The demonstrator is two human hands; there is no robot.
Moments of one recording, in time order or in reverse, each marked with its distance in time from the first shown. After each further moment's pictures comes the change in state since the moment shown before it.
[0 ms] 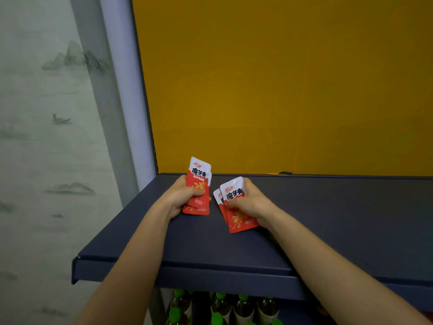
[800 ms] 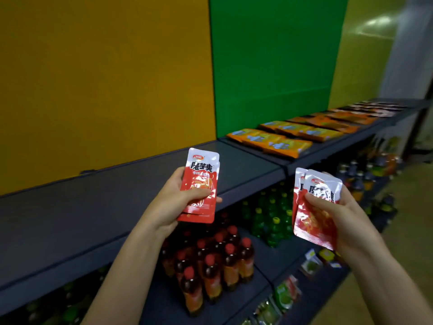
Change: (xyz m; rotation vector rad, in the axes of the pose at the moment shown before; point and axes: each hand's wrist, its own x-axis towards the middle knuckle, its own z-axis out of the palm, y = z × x) left_hand -0.178 0.038 0.371 -0.180 -0.690 0.151; right_hand -0.378 0.142 -0.322 0.662 0.947 -0.078
